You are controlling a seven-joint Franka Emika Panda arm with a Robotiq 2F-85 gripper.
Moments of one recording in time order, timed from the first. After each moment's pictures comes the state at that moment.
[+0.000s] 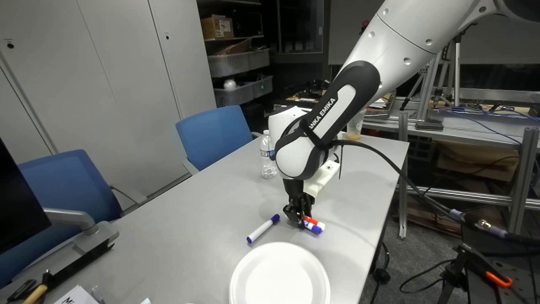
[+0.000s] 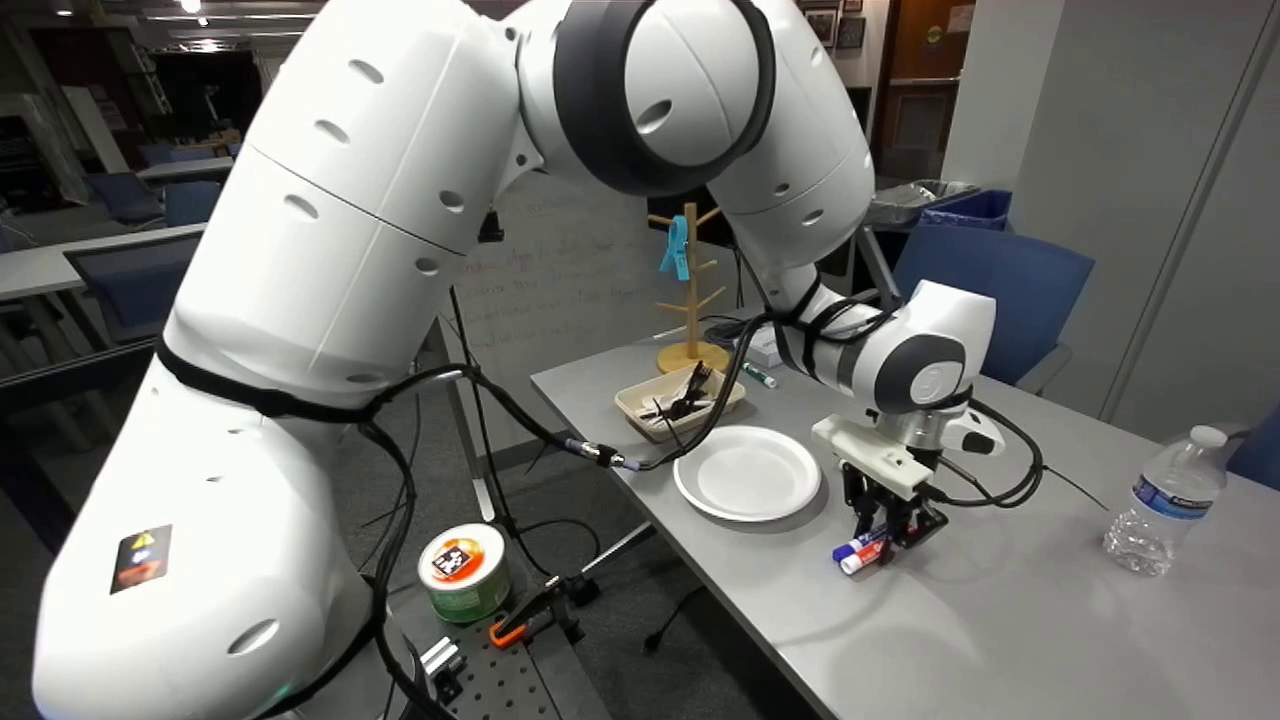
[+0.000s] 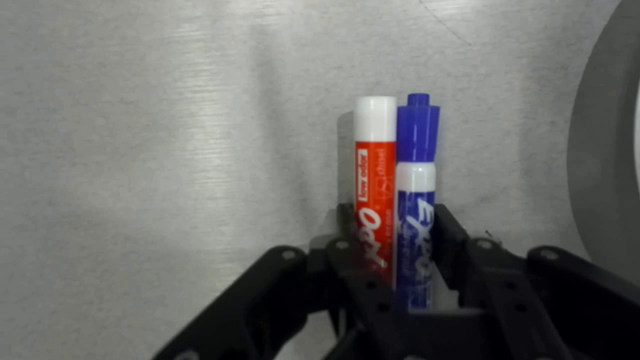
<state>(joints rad) -0.04 0.68 -0.05 -1.85 -0.01 2.37 0.01</state>
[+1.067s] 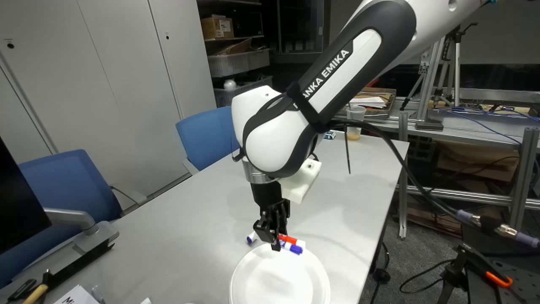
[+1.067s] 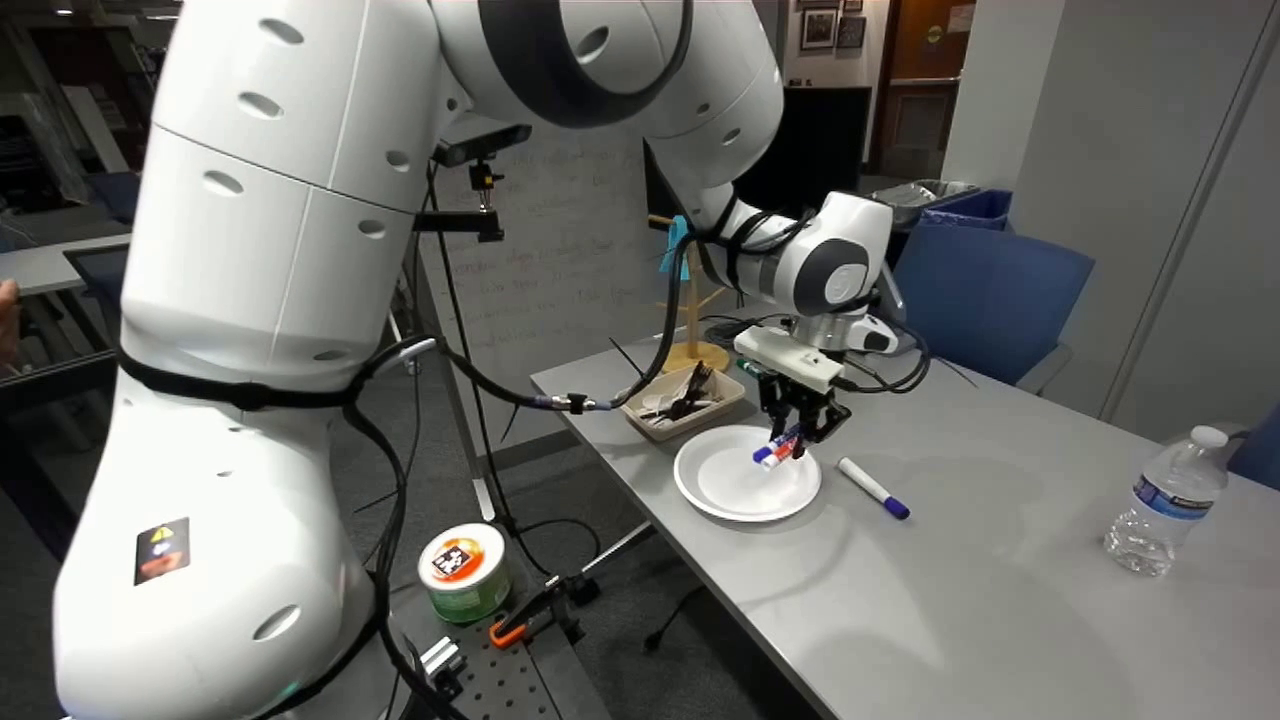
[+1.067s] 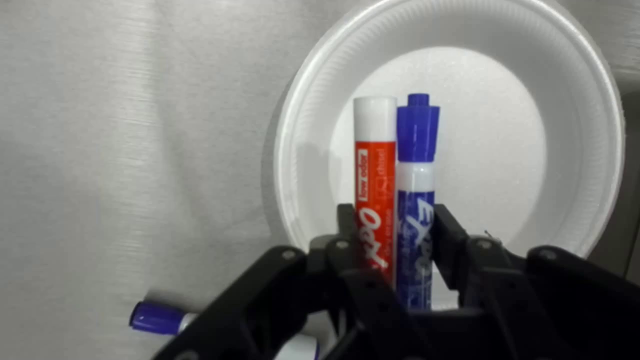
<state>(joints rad) 0.03 0.52 0.11 -1.90 0.02 2.27 -0.02</state>
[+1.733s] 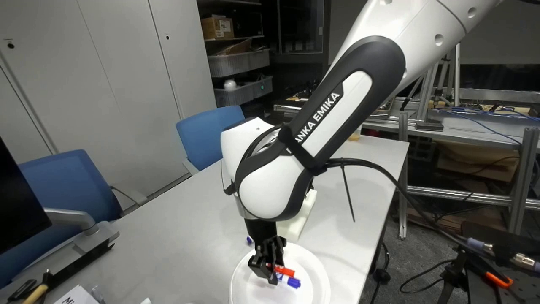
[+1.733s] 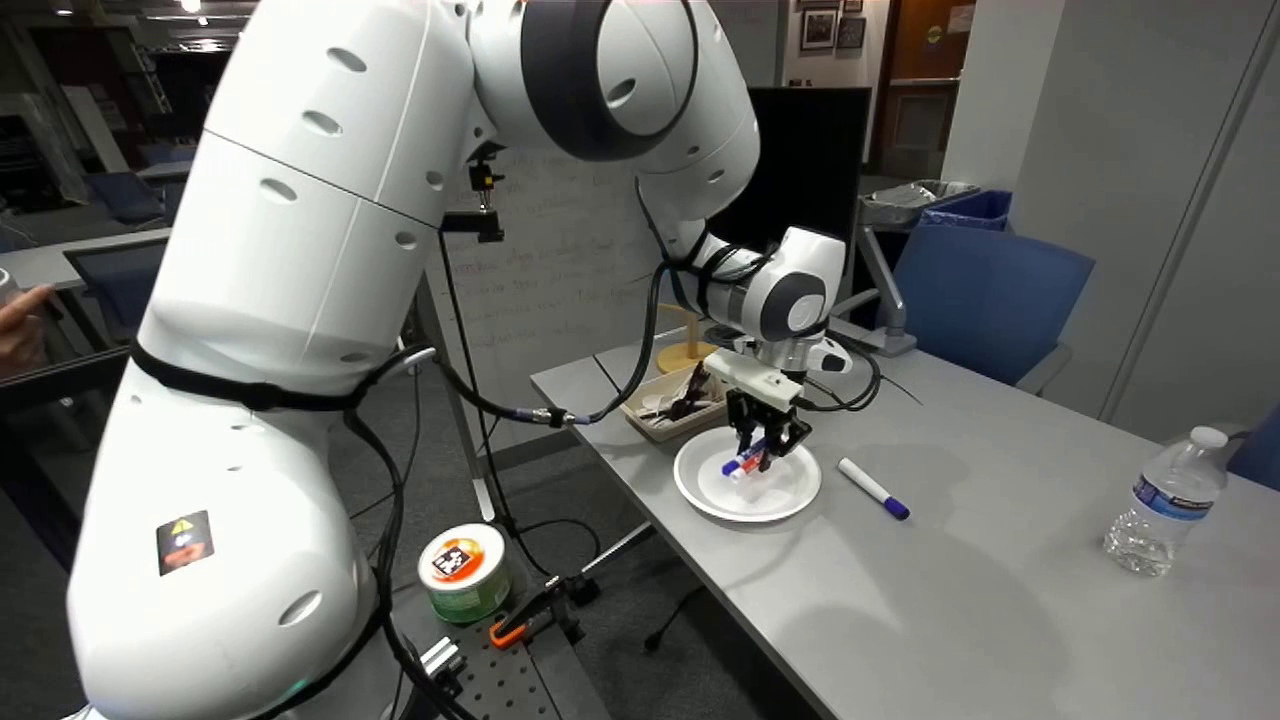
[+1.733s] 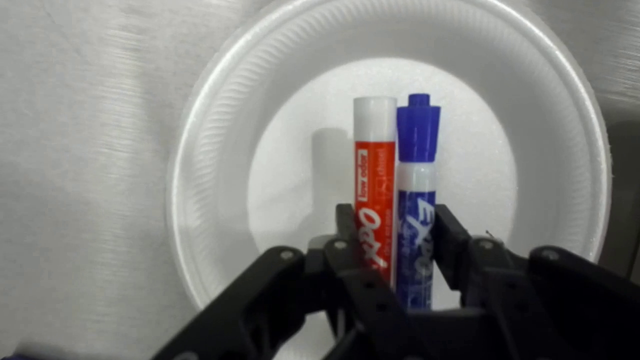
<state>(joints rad) 0.10 0.60 0.12 -1.90 0.02 2.33 0.01</state>
